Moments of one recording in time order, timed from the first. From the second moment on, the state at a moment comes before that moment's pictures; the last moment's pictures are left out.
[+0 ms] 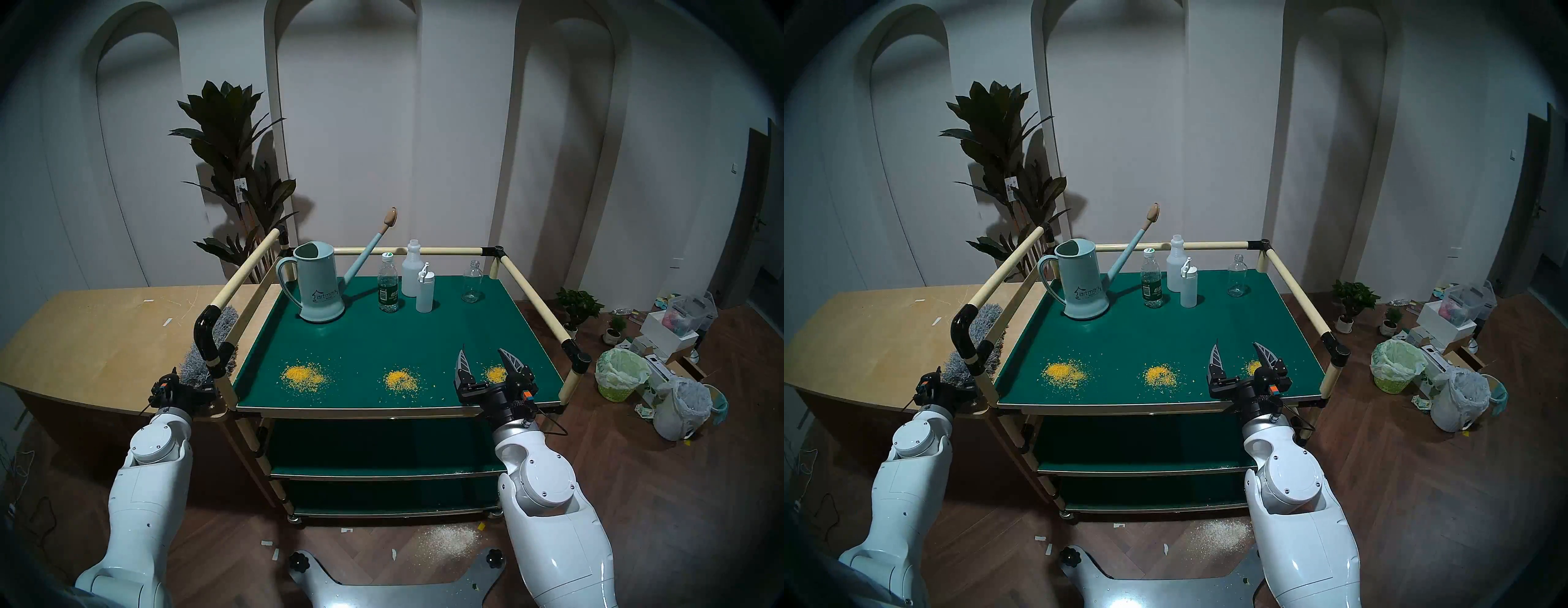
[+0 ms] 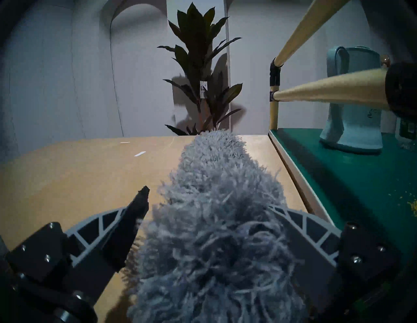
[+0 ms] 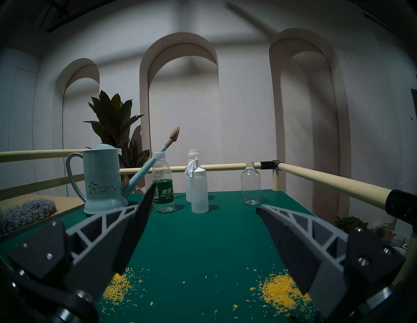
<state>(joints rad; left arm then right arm) 1.46 -1.19 -1.82 -1.06 -0.26 -0.13 -0.09 -1.79 -1.55 1.52 -1.71 0.08 -0.21 0.09</state>
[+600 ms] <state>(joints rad) 1.42 -1.19 -1.78 -0.97 -0.27 -0.14 -0.15 -1.79 -1.55 1.53 -1.70 0.08 -0.21 0.09</state>
